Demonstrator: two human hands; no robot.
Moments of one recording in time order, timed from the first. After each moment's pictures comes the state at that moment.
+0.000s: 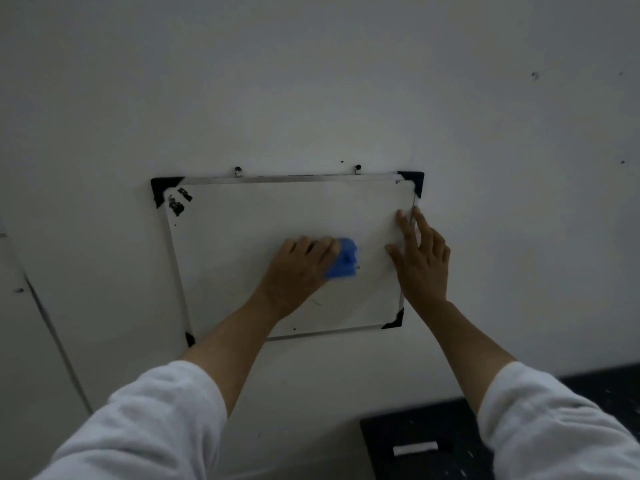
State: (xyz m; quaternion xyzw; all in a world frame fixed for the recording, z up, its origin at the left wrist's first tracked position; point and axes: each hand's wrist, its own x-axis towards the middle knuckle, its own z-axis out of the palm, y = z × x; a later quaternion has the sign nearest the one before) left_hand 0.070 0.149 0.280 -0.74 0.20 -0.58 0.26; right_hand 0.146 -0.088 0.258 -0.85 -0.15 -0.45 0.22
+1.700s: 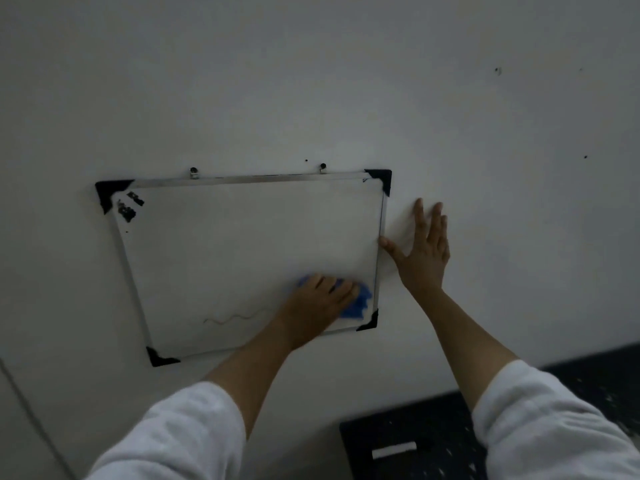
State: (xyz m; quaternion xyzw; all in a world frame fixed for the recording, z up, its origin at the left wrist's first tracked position) left_hand 0.100 0.089 0.223 -0.74 0.30 -0.53 0.29; right_hand 0.161 -0.129 0.271 -0.85 -0.08 -0.37 0.37
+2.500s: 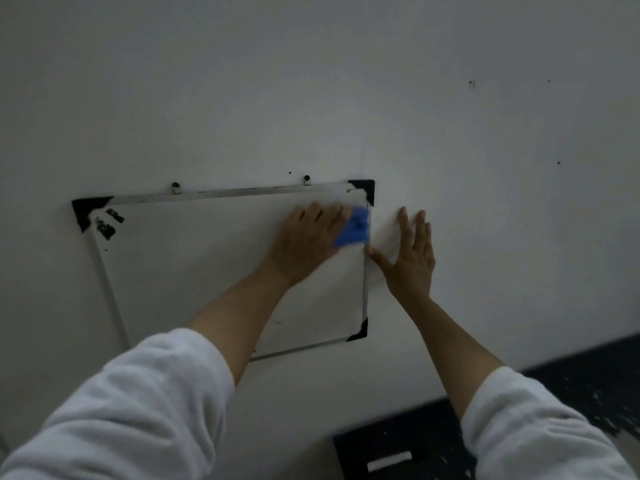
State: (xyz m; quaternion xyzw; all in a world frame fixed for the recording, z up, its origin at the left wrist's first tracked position) left_hand 0.119 0.075 0.345 -0.72 0.23 -0.61 0.25; right_hand 0.160 -0.128 0.272 -0.85 -0.08 -0.36 0.38
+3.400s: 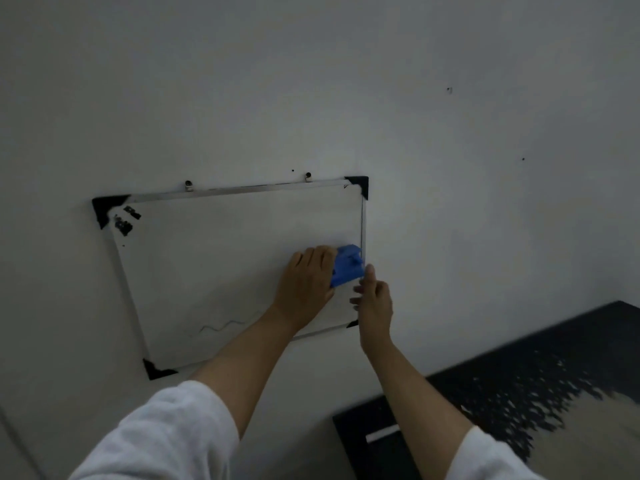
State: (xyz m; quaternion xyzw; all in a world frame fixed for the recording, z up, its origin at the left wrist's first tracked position) left_hand 0.058 0.070 0.281 -0.85 0.24 -0.46 0.04; right_hand 0.058 -0.054 0.235 -0.59 0.07 -0.20 0.78
